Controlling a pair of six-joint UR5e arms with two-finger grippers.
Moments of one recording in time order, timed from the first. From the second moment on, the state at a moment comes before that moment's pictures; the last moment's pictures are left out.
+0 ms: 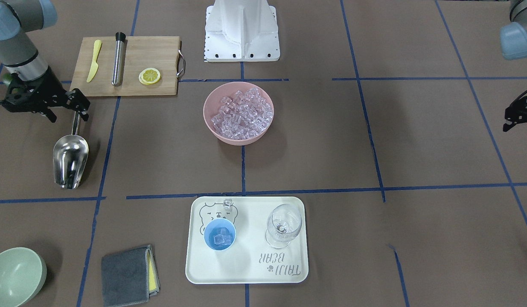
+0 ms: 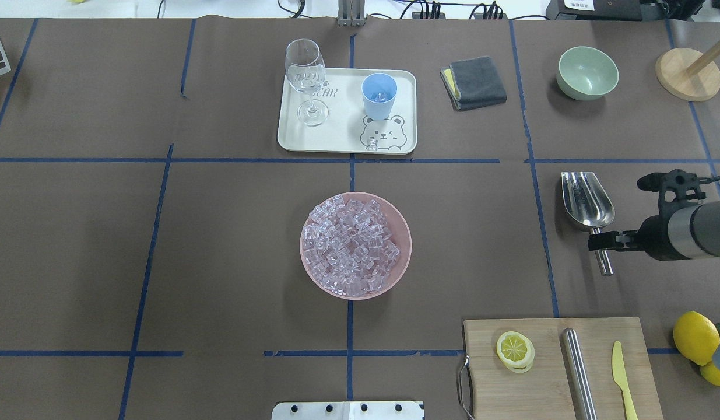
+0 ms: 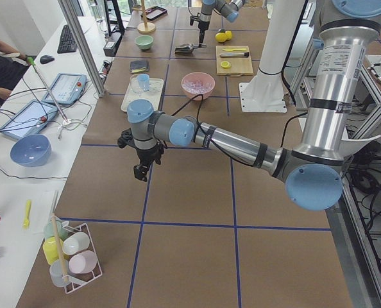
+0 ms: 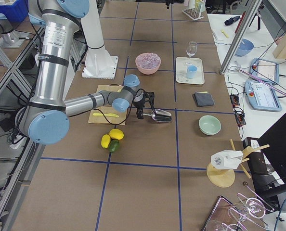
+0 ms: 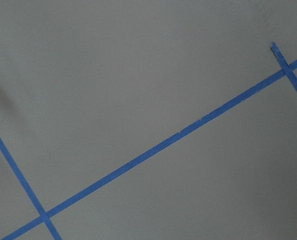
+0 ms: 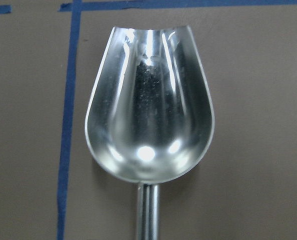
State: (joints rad) left arm -1.38 -1.70 -1.74 -1.47 -2.27 0.17; right arm 0.77 -1.79 1.93 -0.96 1.95 1.04
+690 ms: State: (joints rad) left arm -1.54 -1.58 -1.68 -1.41 -2.38 0.26; right arm 1.21 -1.73 1.90 -1.35 2.22 0.44
